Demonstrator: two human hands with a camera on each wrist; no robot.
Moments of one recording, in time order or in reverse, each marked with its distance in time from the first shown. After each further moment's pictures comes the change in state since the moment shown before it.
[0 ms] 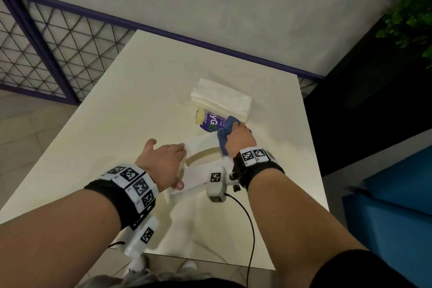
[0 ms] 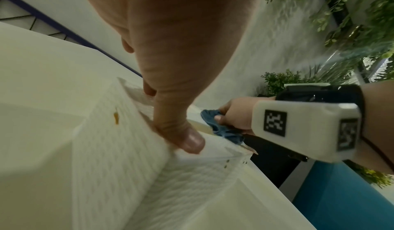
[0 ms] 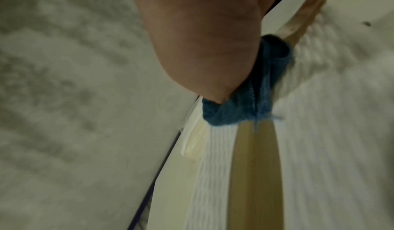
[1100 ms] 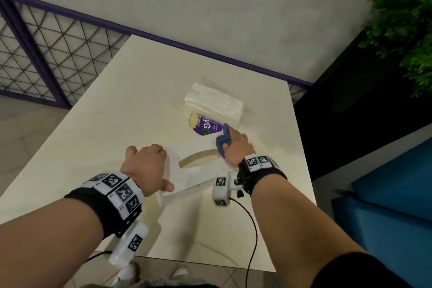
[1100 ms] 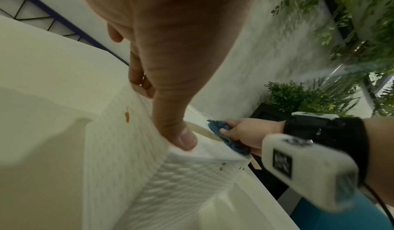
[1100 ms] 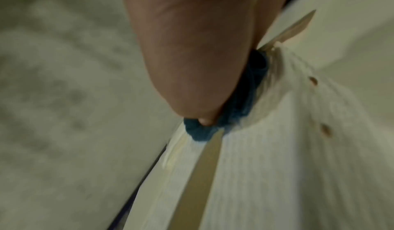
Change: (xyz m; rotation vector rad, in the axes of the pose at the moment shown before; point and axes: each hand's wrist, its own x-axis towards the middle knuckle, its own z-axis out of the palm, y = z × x) left_hand -0.010 -0.009 0.007 -0.113 0.100 -0.126; right_hand -0.022 0.029 -0.002 0.202 -0.017 -0.098
